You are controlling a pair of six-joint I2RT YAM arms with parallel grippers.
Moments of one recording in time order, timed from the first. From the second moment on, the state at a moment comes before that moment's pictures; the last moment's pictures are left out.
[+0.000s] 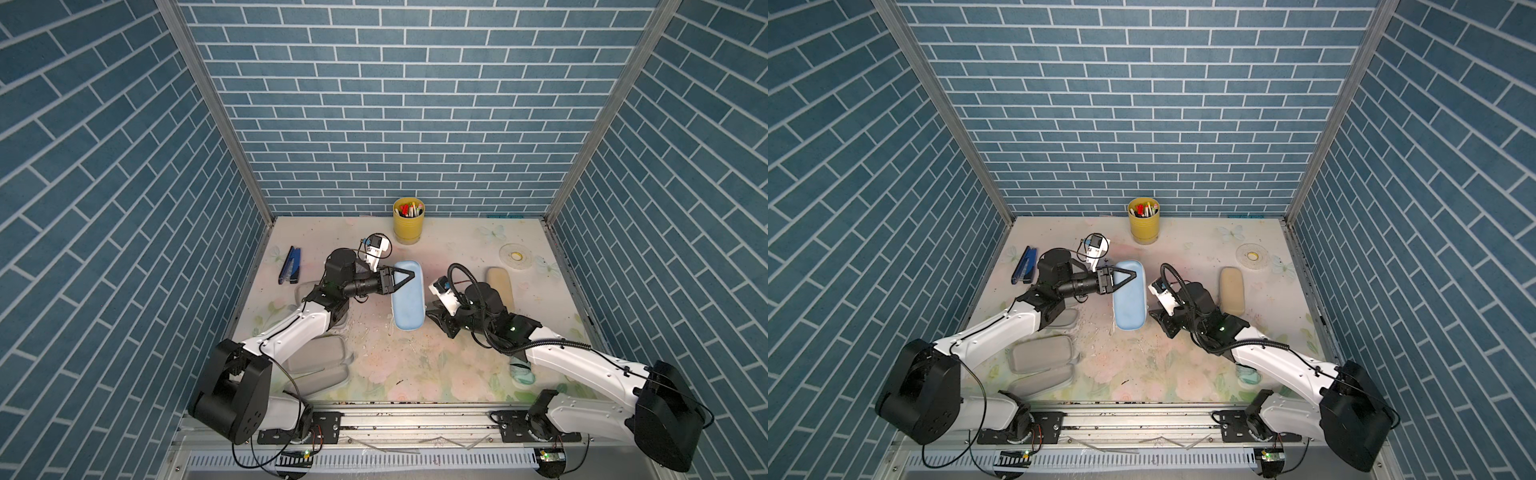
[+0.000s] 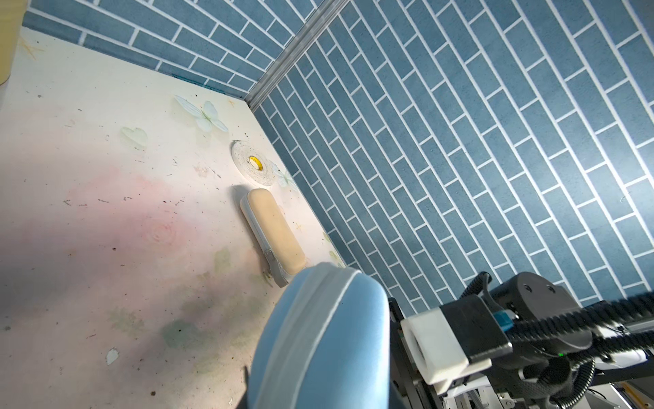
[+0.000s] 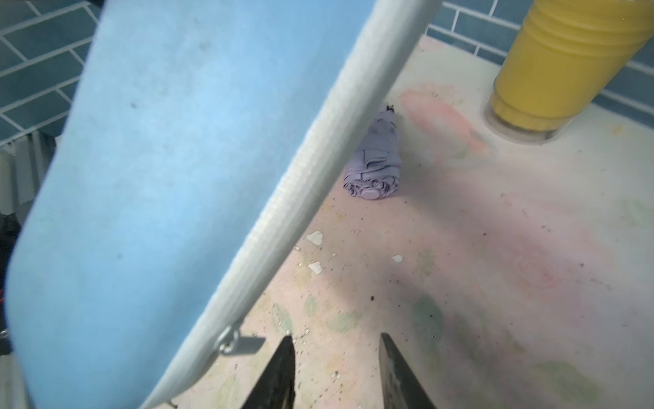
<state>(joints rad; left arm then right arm) -0.45 1.37 0.81 0.34 0.78 -0.71 0.85 1.18 0.68 -0.03 -0.12 -0.03</state>
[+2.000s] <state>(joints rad) -0.45 1.35 0.87 0.28 0.73 -0.62 0.97 1.23 0.63 0.27 0.10 -0.25</state>
